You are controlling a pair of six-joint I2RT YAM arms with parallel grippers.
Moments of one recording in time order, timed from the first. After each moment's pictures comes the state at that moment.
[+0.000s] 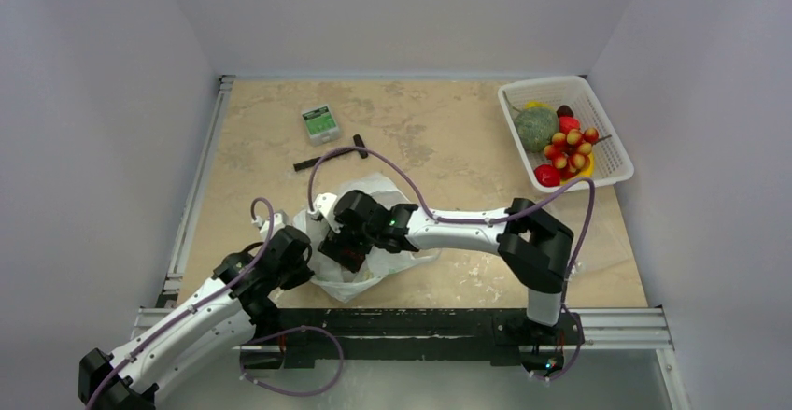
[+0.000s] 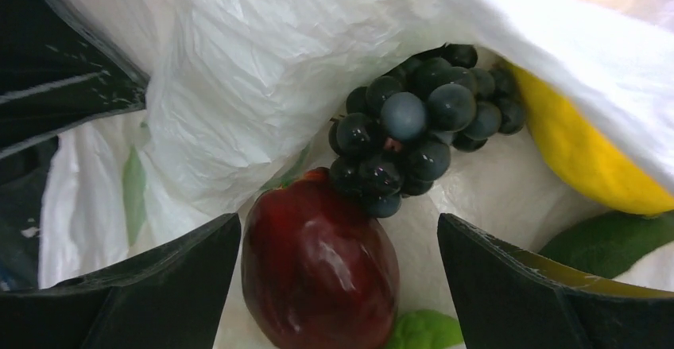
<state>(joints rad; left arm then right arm) -0.70 0.60 0.40 -0.89 -0.27 -1.07 1.16 1.83 1.26 -0.23 0.02 0.01</state>
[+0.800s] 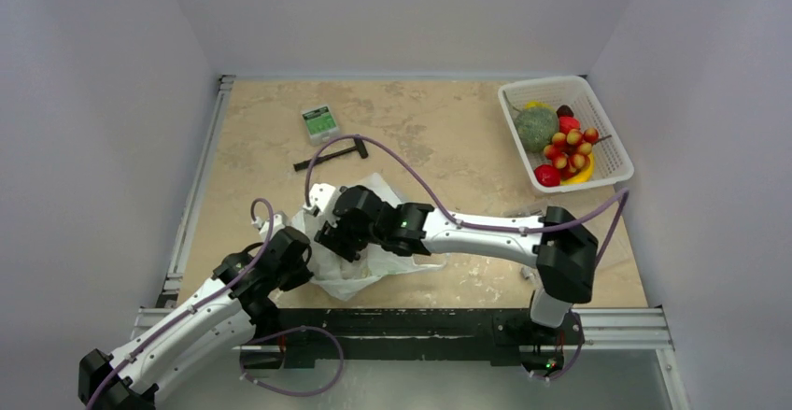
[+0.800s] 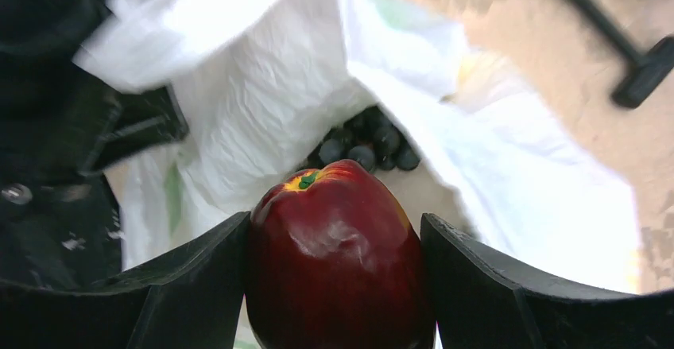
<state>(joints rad) -0.70 0.59 0.40 -0.90 -0.26 -1.07 1.22 1.75 1.31 -0.29 0.16 -0.06</state>
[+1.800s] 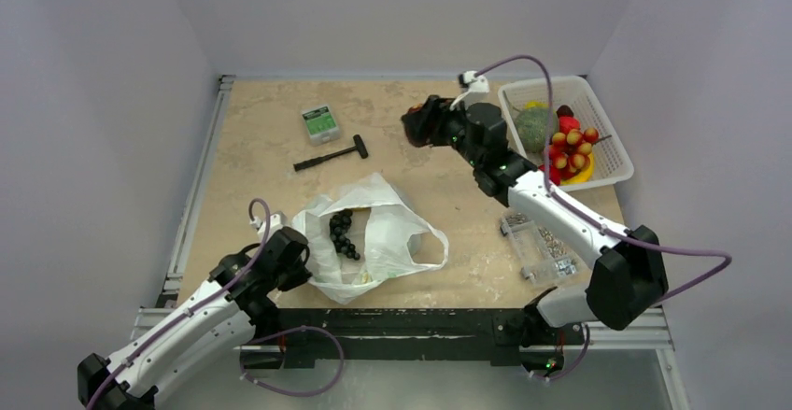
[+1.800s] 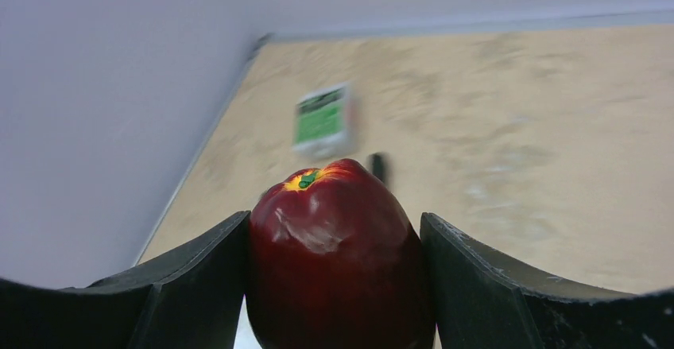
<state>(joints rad) -0.70 0.56 0.41 -0.93 -0.26 -1.06 0.64 1.41 1.09 0.18 -0.04 0.49</state>
